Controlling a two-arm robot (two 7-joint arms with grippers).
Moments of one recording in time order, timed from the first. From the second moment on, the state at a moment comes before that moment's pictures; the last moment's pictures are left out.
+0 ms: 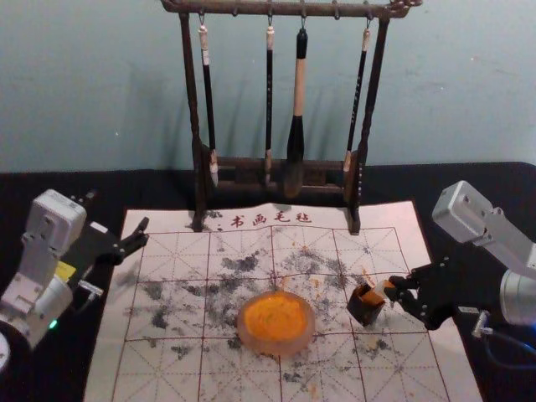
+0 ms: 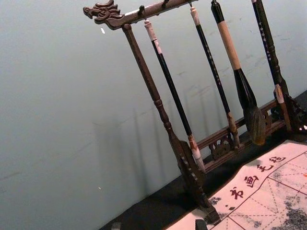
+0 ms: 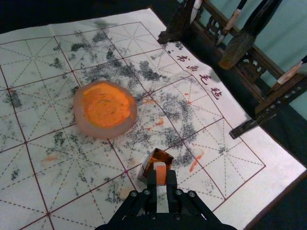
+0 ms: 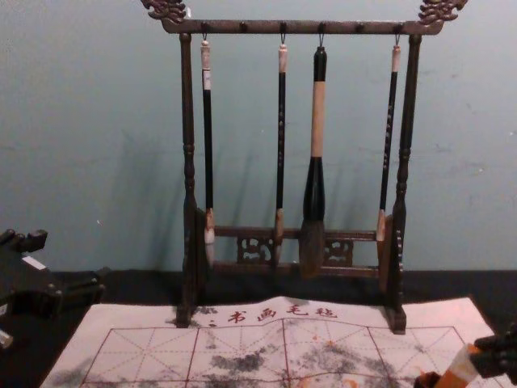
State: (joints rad) left arm -0.20 0.60 0.45 -1.41 -0.25 -0.12 0.03; right arm 0.28 0.79 -0.49 -1.69 0.29 0.41 0.63
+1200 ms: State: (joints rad) left arm -0.20 0.60 0.45 -1.41 -0.25 -0.12 0.03; right arm 0.34 0.77 -0.53 -1.64 0.27 0.44 0.65
